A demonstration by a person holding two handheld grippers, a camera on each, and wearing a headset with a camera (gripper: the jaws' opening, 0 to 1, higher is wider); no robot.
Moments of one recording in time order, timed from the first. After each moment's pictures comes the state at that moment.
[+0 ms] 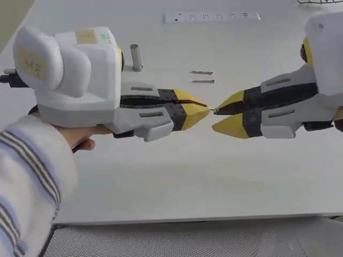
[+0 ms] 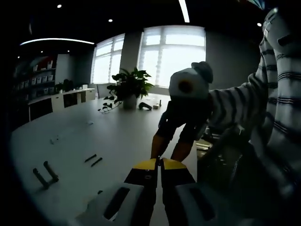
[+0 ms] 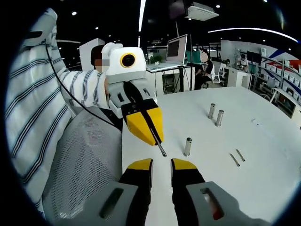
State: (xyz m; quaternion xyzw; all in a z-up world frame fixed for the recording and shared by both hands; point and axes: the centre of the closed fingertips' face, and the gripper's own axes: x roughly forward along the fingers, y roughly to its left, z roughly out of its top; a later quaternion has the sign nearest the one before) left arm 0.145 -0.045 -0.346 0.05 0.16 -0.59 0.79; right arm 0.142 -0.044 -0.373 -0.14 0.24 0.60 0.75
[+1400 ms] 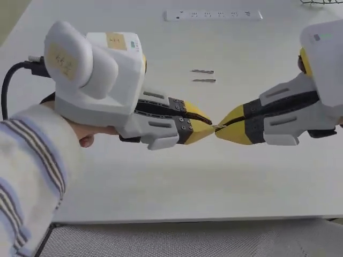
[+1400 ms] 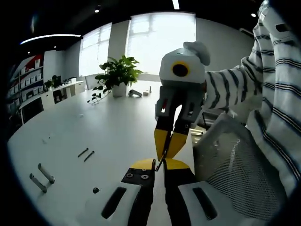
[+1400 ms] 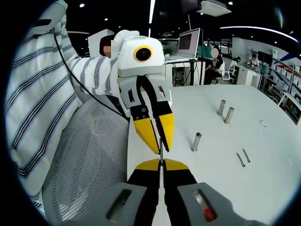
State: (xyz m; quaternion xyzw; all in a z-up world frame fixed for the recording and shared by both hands) left arm 0.146 -0.045 -0.370 0.10 0.20 -0.62 0.76; right arm 0.129 -0.037 -0.380 -0.18 0.26 0.62 0.72
